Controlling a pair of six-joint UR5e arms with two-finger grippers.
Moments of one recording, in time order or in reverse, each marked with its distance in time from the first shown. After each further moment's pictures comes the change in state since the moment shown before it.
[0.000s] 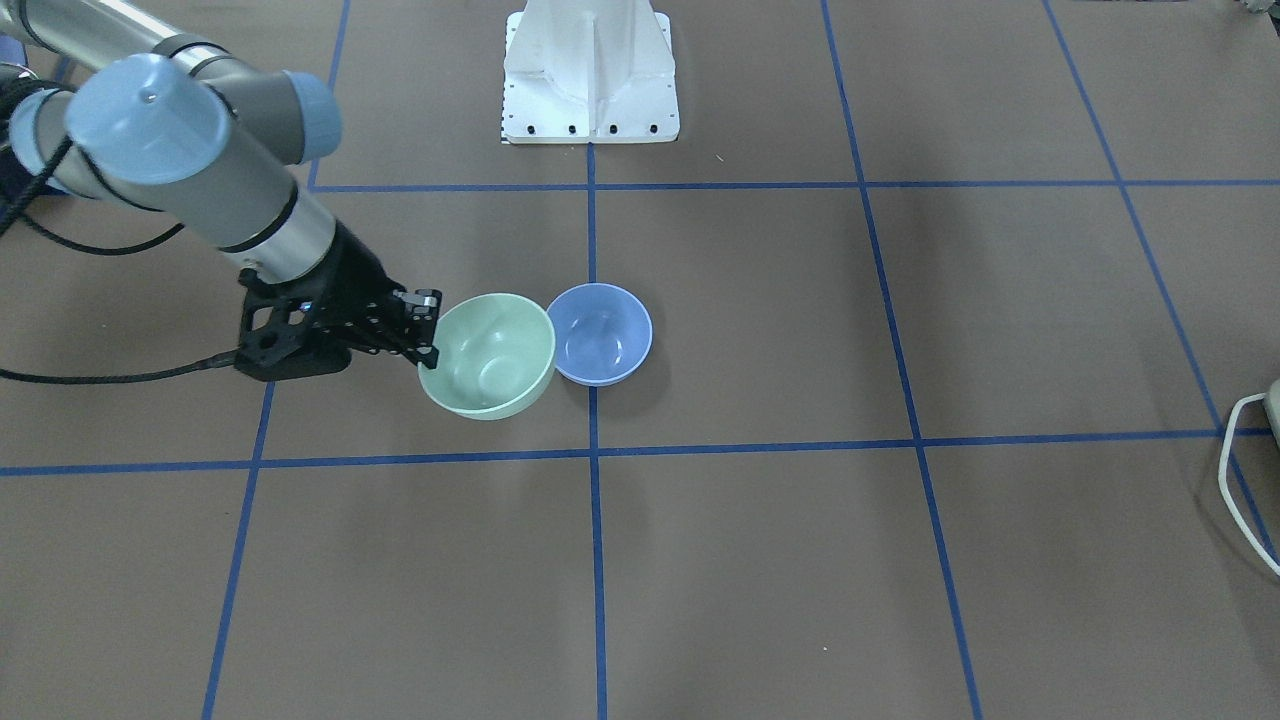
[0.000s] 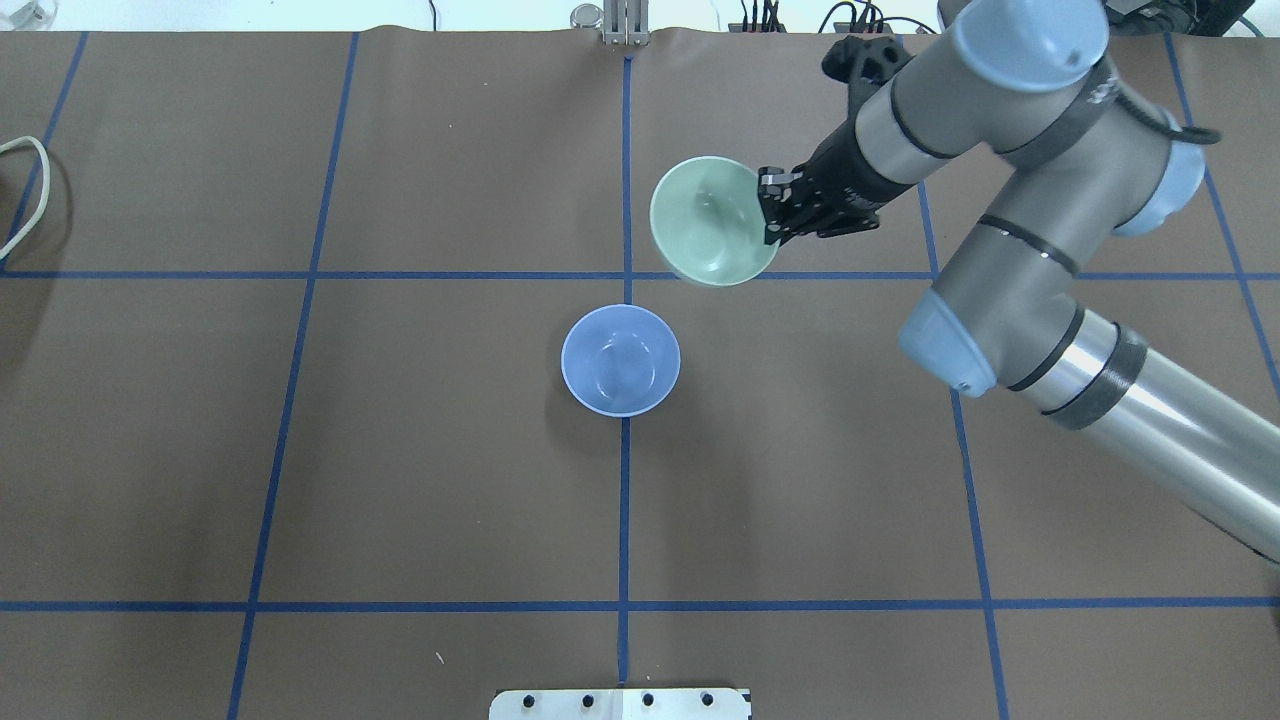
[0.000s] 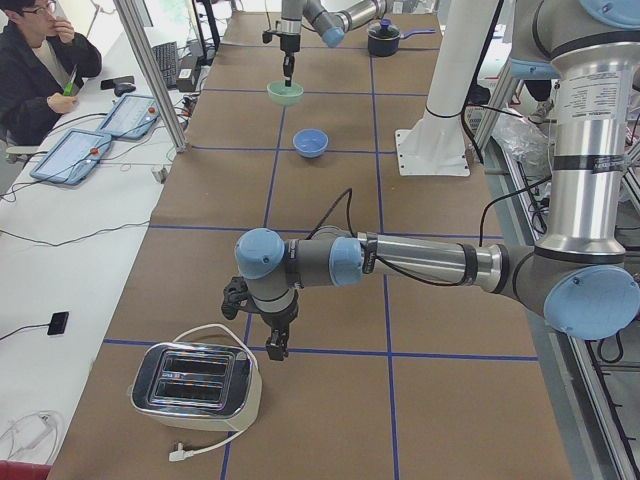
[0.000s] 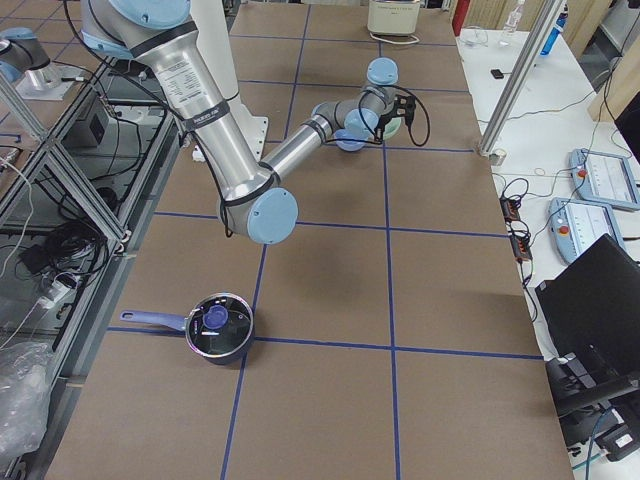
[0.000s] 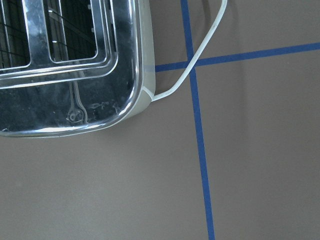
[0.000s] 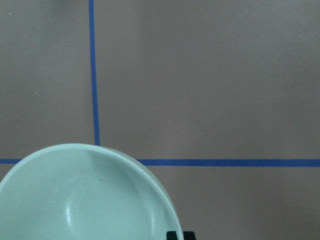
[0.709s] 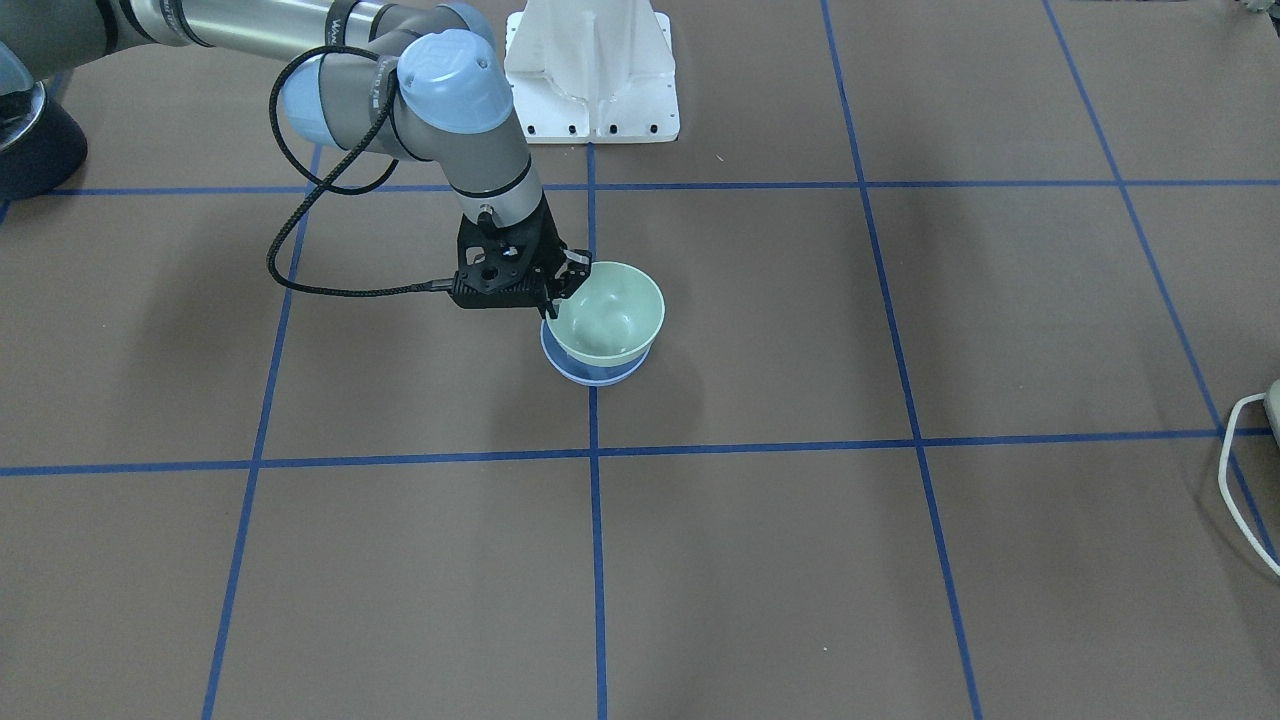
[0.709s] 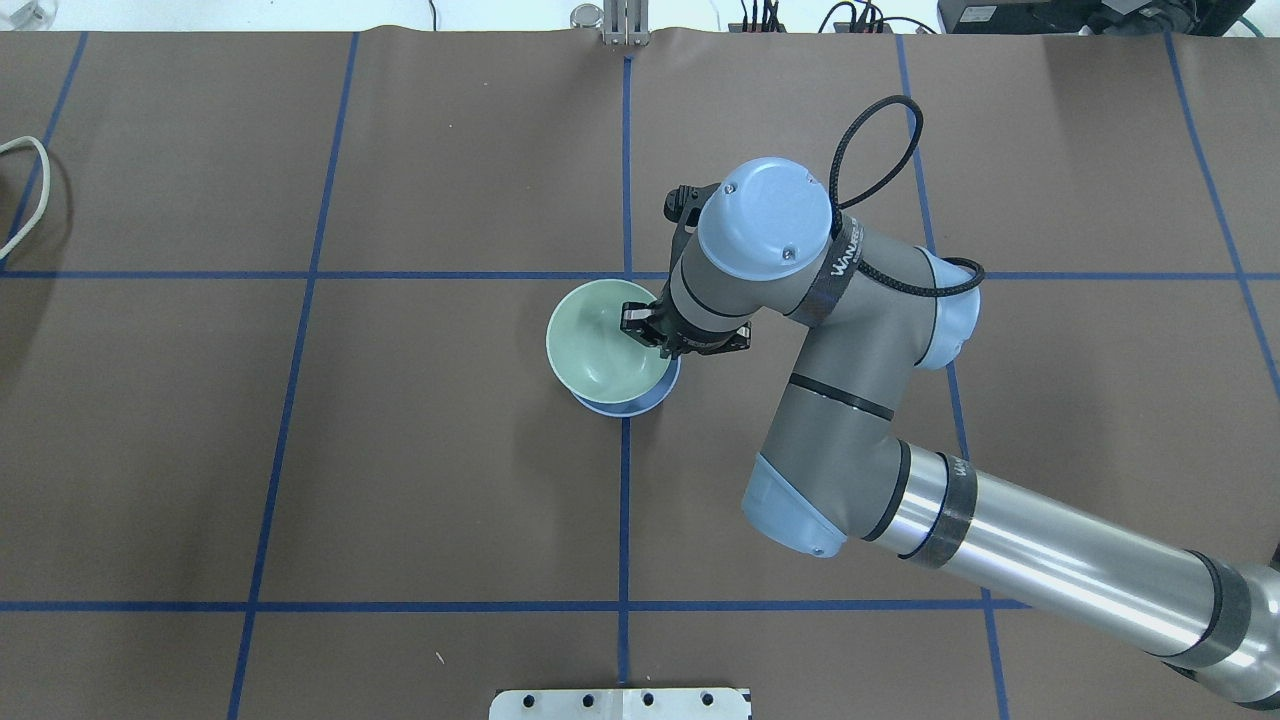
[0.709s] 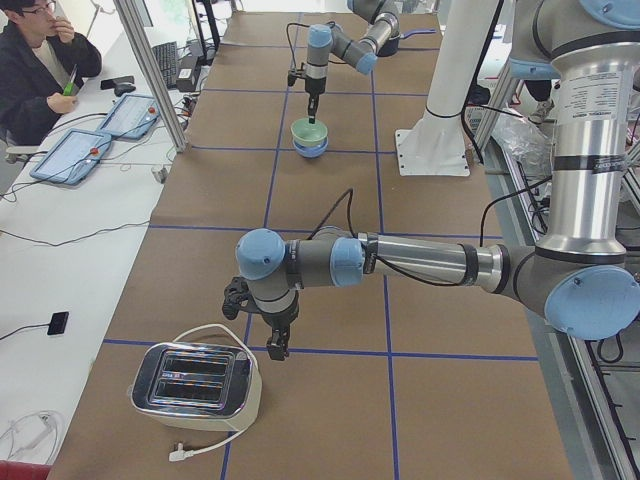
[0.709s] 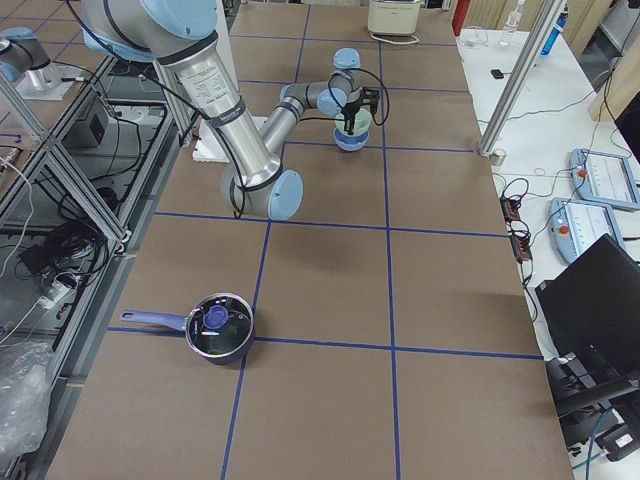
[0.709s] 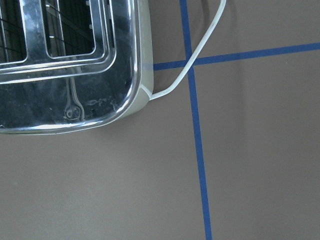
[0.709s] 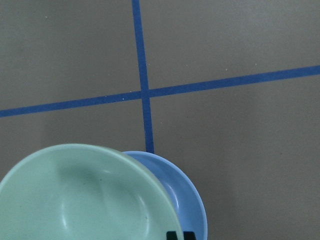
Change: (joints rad) left arm 0.000 0.001 -0.002 -0.001 -0.002 -0.002; right arm -0.233 0.098 -0.035 -0.187 -0.234 0.061
